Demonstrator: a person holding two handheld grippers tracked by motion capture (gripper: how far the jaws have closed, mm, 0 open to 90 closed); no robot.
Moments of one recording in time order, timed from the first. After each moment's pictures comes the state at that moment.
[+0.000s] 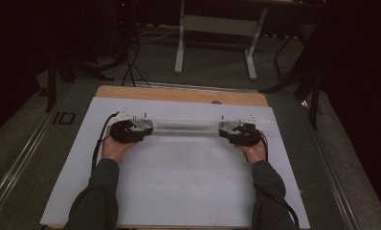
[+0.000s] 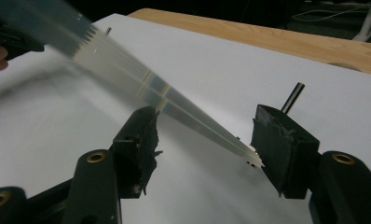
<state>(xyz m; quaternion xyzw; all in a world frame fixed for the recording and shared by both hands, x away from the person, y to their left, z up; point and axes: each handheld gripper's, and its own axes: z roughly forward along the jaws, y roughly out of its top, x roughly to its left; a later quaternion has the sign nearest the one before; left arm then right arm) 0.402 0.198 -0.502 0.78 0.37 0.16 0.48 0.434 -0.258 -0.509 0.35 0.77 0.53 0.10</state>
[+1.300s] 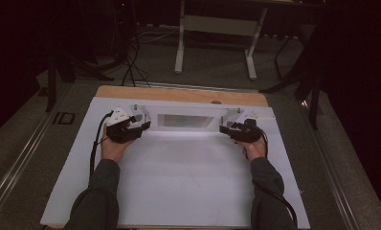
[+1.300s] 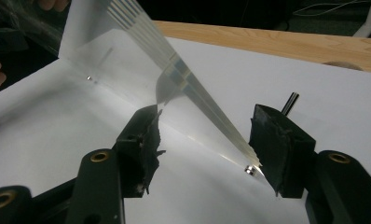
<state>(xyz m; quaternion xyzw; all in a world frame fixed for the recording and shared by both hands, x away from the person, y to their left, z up) 0.388 0.200 -0.487 0.74 0.35 0.23 0.53 0.446 -0.261 -0.507 0.37 0.75 0.54 0.08</state>
